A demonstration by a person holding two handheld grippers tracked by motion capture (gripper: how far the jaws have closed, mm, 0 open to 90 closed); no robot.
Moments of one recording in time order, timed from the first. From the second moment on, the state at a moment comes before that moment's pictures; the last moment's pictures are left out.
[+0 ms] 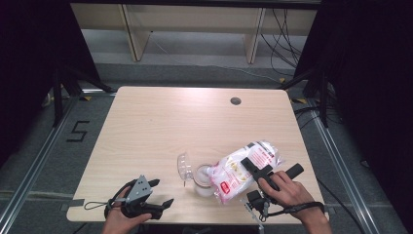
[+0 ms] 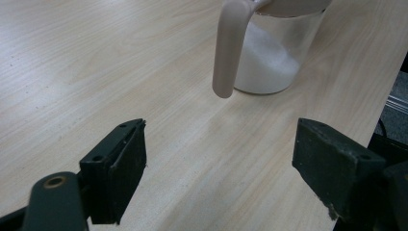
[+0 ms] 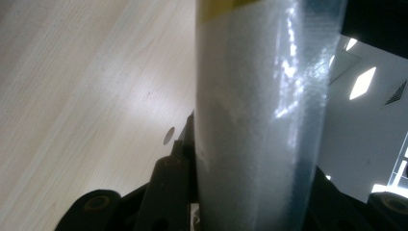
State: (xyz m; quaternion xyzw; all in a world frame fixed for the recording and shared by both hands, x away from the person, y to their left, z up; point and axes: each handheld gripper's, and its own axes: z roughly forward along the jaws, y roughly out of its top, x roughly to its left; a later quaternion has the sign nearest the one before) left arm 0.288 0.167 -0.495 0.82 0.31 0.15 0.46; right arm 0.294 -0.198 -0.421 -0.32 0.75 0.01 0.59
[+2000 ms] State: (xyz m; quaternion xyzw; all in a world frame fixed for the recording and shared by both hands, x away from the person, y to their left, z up) left arm 0.289 0.169 -0.494 0.82 0.30 0.16 0.45; right arm 0.330 -0.246 -0.459 -0.02 0.84 0.32 0.44
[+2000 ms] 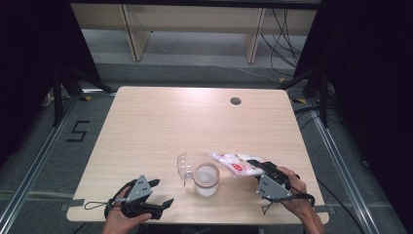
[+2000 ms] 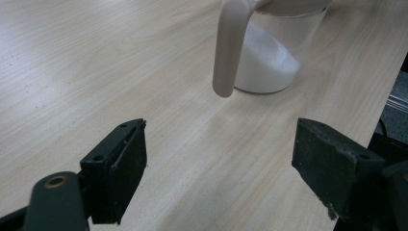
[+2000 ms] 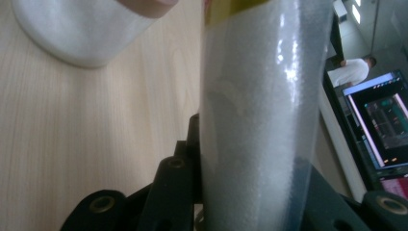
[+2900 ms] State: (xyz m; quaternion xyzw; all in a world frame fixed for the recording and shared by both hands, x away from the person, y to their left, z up) left arm 0.290 0.169 -0.496 0.82 0.31 0.16 0.46; right arm 0.346 -0.268 -0.474 0.20 0.80 0.45 0.34
